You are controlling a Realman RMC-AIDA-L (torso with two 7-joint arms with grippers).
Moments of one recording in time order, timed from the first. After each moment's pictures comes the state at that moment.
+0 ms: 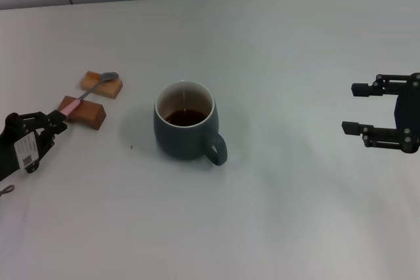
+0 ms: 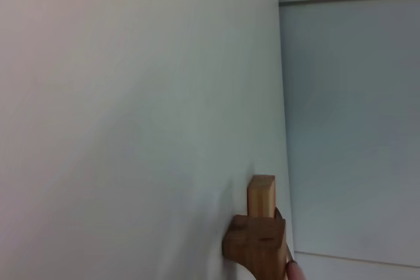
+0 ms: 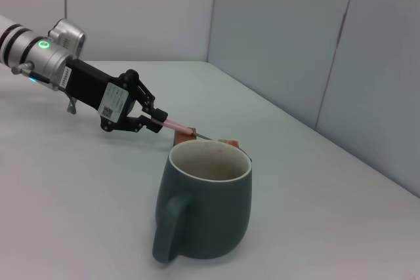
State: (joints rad) left arm -0.38 -2.05 0.16 0.31 2.07 1.31 -2.34; right arm 0.34 2.07 -0.67 -1.01 -2.03 -1.69 1.14
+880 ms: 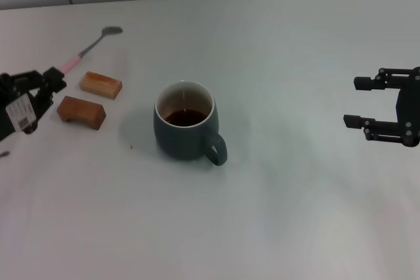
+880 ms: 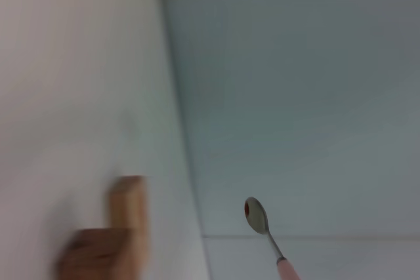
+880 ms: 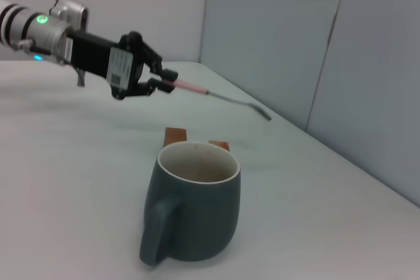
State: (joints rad) left arm -0.42 -2.03 0.17 0.33 1.98 1.45 -2.29; right arm 0.35 2.07 -0.65 -1.01 -2.03 -1.68 1.14
